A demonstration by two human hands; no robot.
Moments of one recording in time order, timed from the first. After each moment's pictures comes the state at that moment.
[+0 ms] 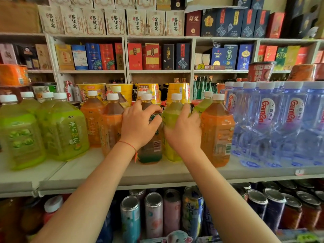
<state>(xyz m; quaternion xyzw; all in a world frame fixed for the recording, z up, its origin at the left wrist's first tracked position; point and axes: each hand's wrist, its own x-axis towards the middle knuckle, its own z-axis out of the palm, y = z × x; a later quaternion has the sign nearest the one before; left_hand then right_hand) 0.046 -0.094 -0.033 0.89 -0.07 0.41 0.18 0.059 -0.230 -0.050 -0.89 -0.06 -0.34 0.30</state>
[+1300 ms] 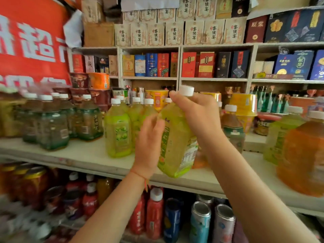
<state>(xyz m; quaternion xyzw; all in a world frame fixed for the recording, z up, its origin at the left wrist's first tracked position) -0.075 0.026 -0.049 0.64 -0.13 0.45 0.61 -0.053 -0.089 0.032 -0.68 -0.29 -0.17 0.65</state>
